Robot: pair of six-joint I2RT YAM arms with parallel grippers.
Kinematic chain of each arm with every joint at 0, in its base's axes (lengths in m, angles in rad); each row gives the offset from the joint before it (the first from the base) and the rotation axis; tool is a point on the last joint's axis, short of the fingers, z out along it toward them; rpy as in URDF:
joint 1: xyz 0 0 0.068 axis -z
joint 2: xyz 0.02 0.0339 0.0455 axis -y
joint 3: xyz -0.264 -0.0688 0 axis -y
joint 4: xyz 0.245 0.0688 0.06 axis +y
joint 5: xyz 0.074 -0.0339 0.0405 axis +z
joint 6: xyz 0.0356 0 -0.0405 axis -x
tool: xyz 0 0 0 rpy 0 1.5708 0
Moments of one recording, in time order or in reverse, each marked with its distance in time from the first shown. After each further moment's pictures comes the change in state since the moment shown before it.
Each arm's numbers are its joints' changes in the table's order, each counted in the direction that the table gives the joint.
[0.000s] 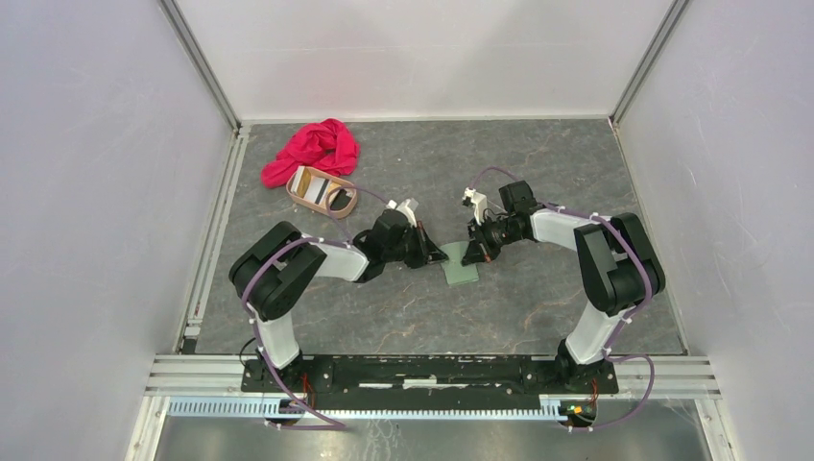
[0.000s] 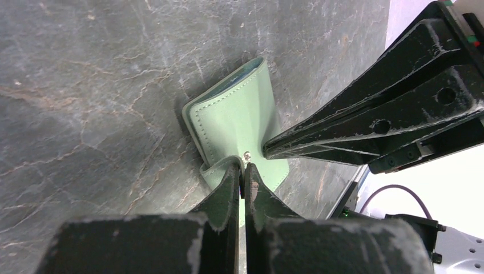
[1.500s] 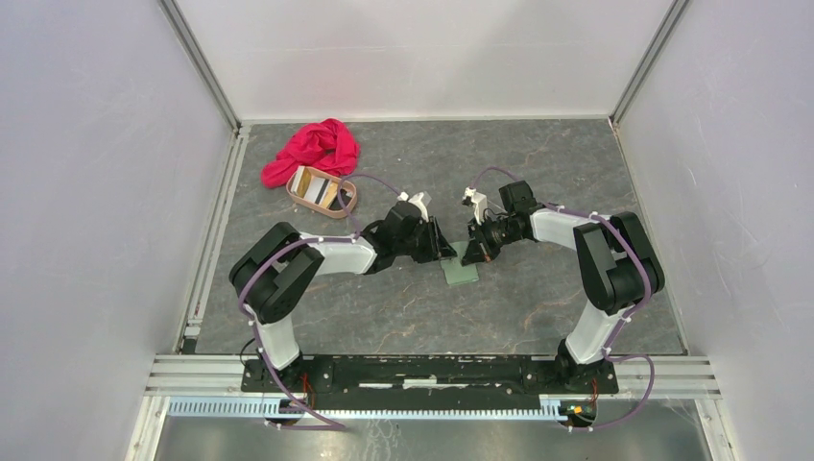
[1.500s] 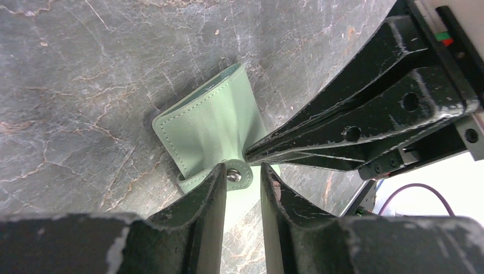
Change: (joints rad) left arm 0.045 0.002 0.148 0.219 0.044 -0.090; right arm 0.001 -0.009 0.002 -0.006 0.009 -0.014
